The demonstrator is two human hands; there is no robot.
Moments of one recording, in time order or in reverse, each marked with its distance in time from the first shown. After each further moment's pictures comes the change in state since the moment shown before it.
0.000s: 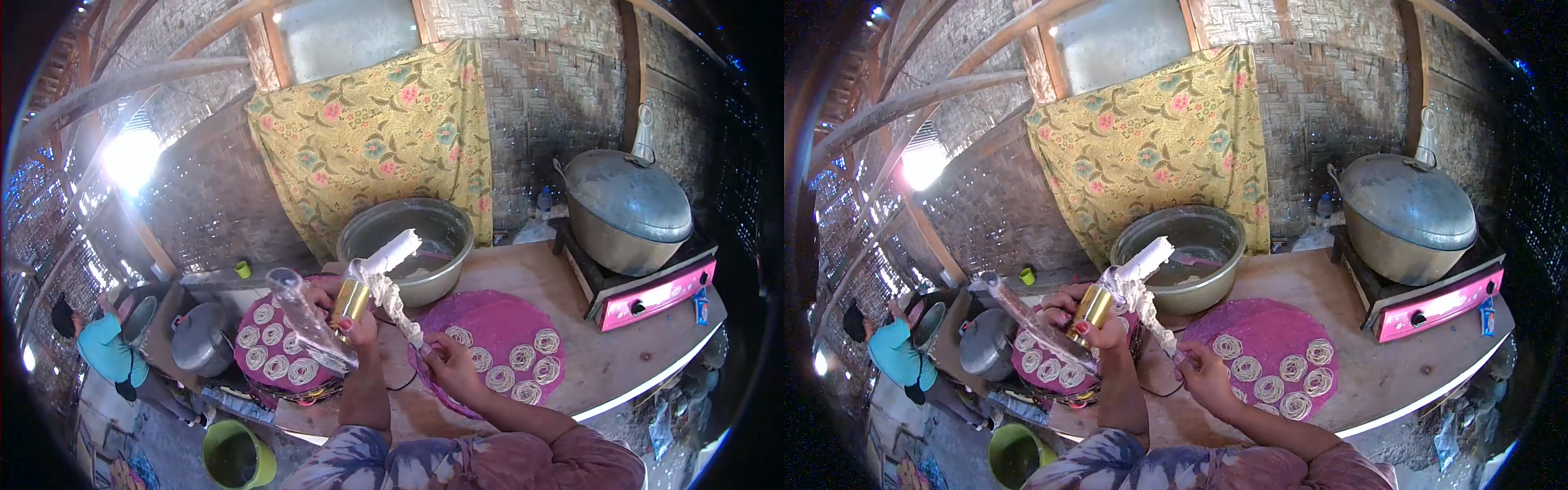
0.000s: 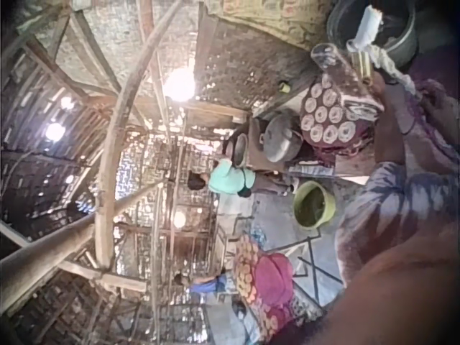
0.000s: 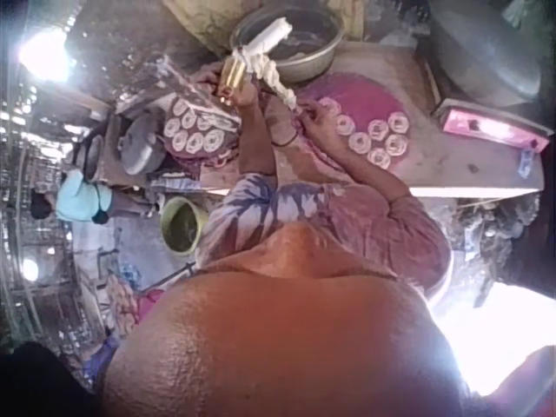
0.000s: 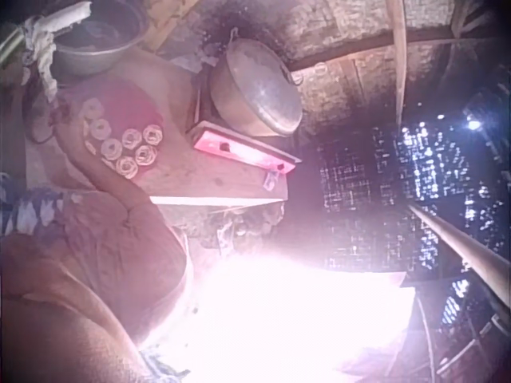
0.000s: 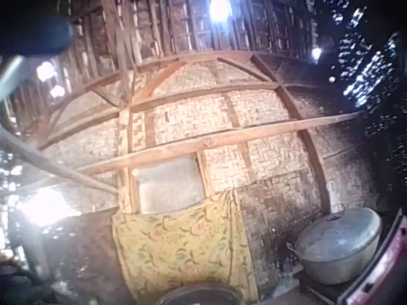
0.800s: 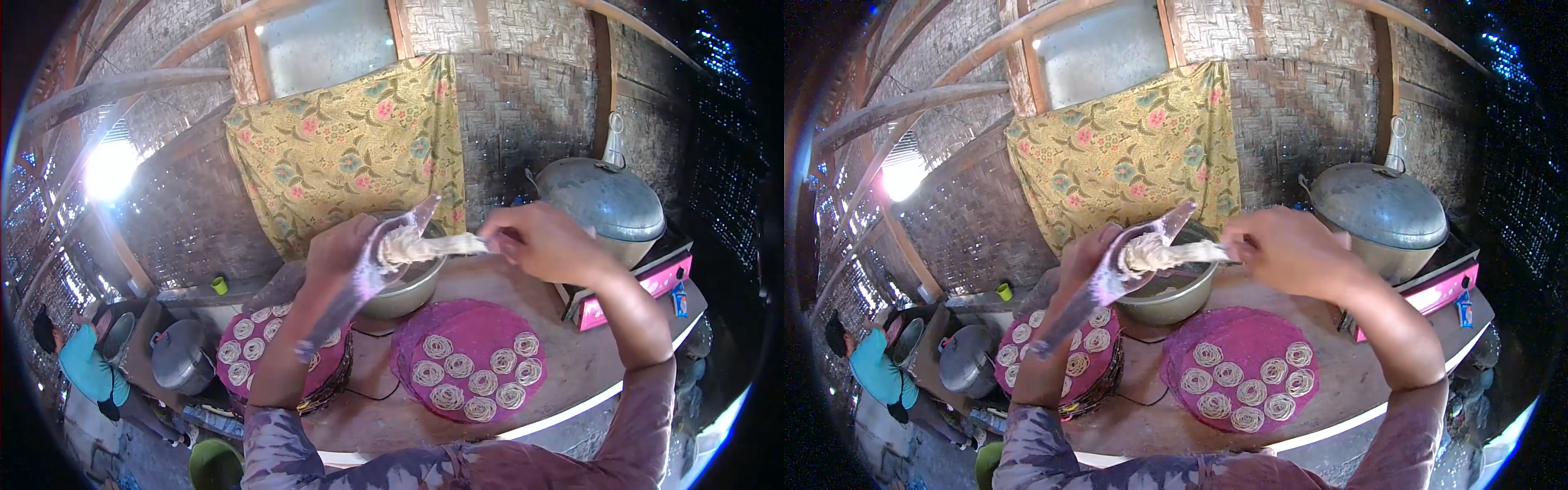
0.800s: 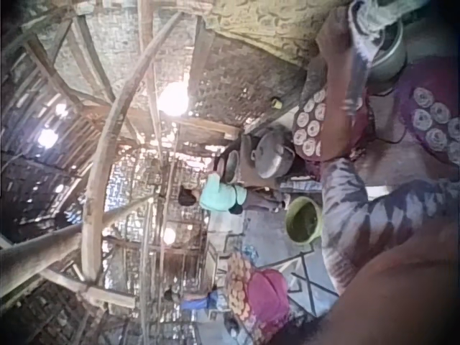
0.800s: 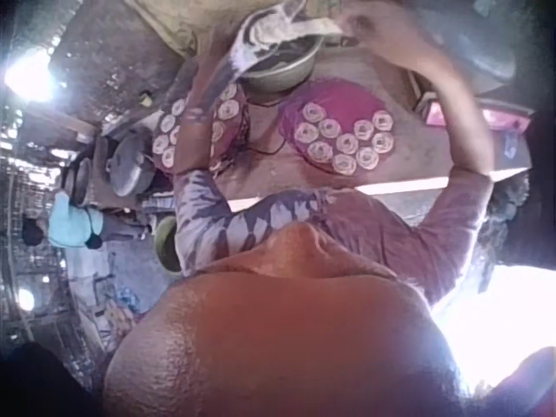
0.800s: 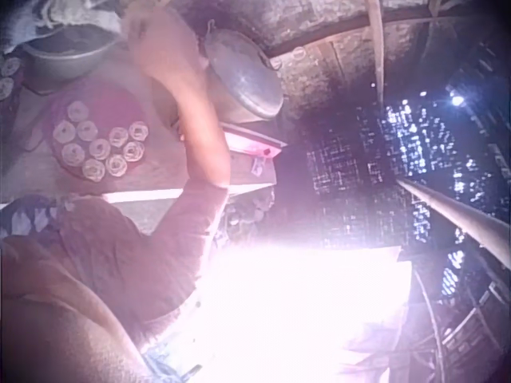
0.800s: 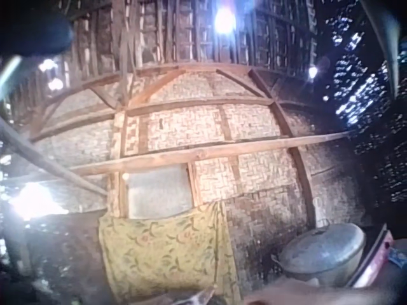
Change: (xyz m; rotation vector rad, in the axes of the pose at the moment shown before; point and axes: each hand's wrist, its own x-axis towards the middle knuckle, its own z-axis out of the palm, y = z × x) left_hand 0.081 0.006 0.048 0.682 -1.300 0.188; right_hand 0.008 -0.255 -0.090 -1.405 -0.132 -0.600
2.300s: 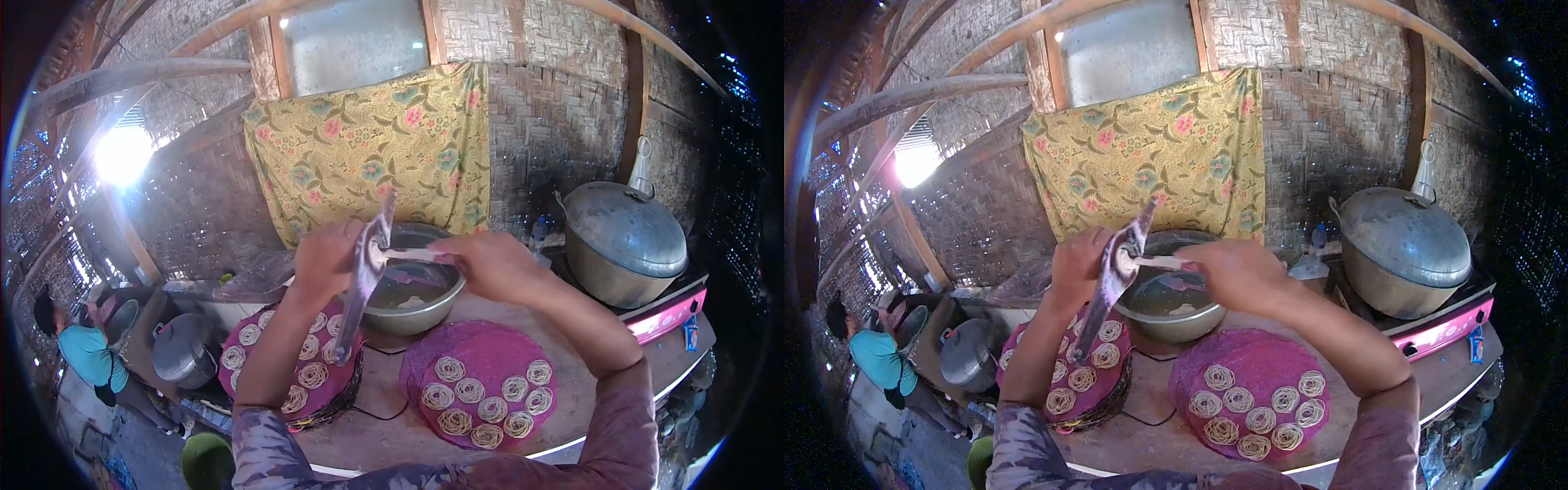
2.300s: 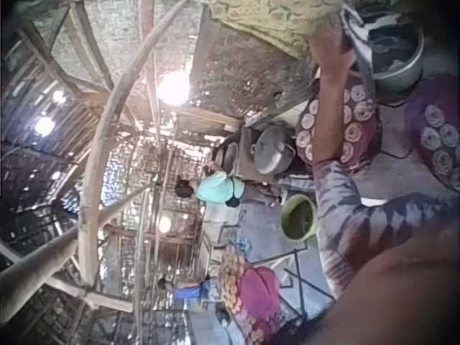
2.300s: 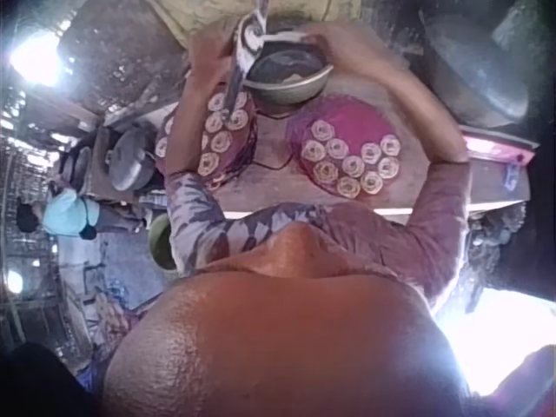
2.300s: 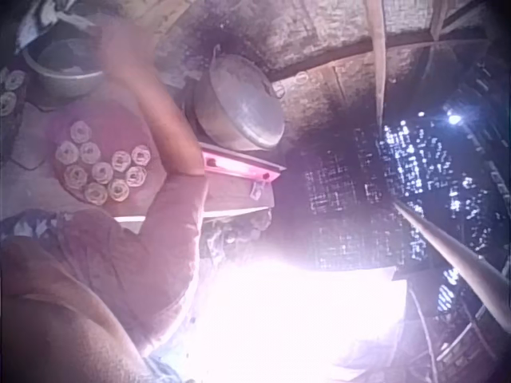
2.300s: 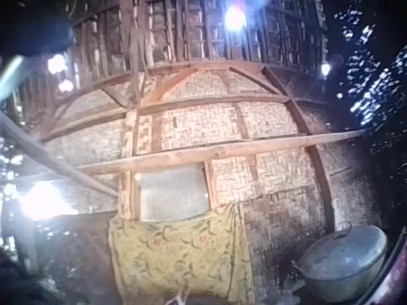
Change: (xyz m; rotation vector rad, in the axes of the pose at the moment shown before) left_hand 0.006 -0.094 0.016 0.165 0.021 0.003; right_hand 0.097 0.029 0.098 -0.089 0.210 -0.335
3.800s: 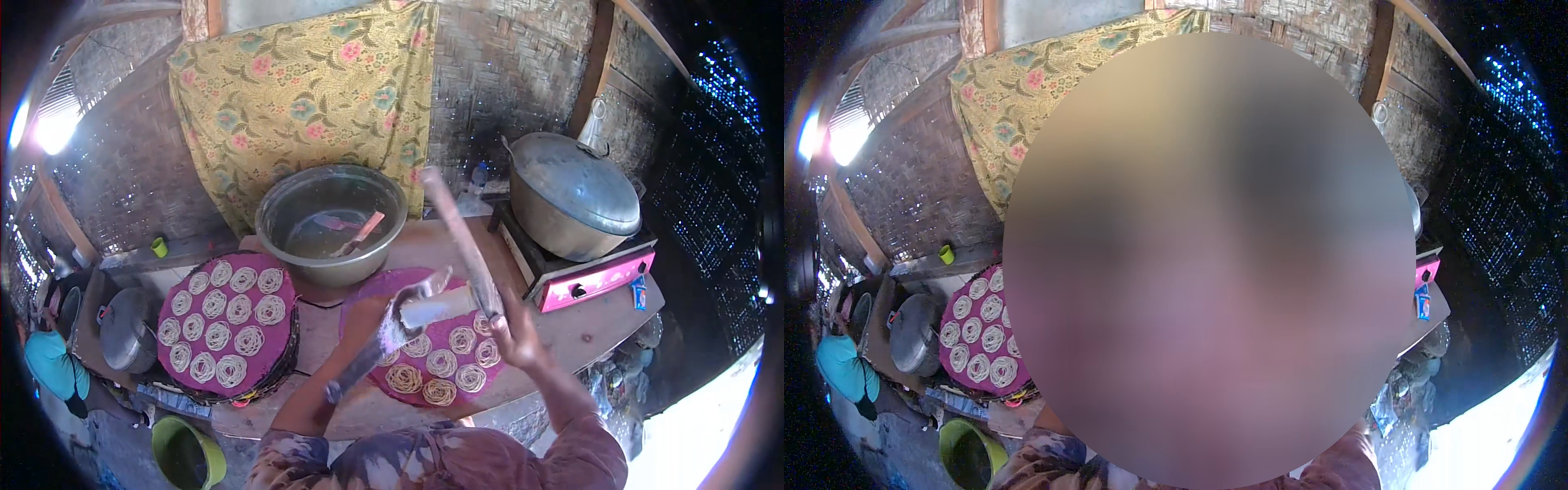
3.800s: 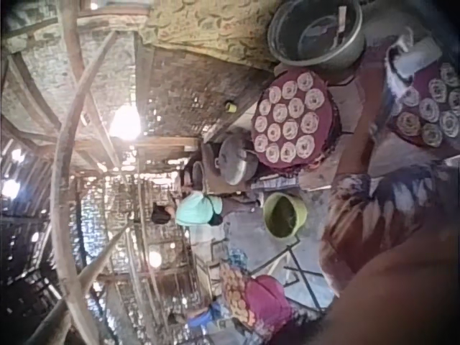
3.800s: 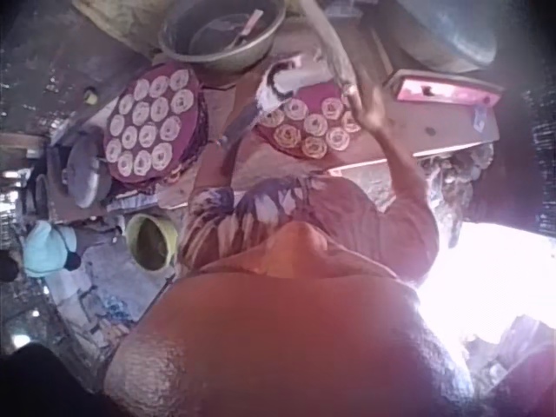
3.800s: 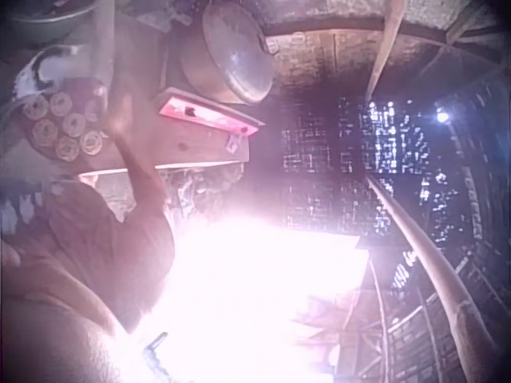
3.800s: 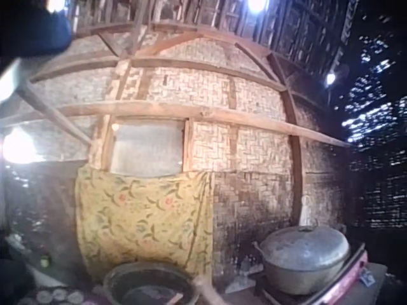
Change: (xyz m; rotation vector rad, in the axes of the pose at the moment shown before) left_hand -0.121 0.163 0.137 -1.063 -0.253 -0.318; right_hand -0.197 -0.055 0.009 0.274 0.118 0.540
